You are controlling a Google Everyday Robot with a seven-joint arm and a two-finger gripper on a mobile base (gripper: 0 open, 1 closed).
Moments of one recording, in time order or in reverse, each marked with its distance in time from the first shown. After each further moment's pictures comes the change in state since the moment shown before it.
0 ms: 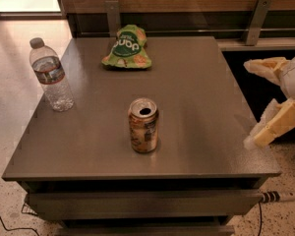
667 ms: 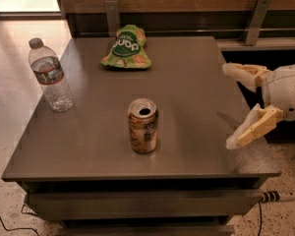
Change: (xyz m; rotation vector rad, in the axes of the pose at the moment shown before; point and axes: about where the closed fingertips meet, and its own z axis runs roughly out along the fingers) arm -0.024 0.006 0.025 -0.066 -0.353 -0.017
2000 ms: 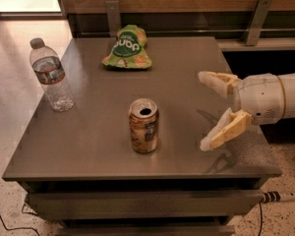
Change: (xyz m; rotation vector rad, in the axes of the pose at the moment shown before) arm 0.000 0.003 0.051 -0.076 -0.114 0.043
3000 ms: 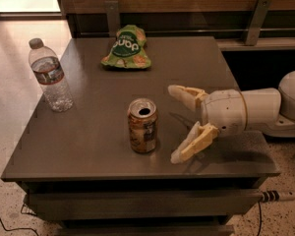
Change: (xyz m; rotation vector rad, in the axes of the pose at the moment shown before) arm 0.003 0.024 0.065 -0.110 -0.115 0.022
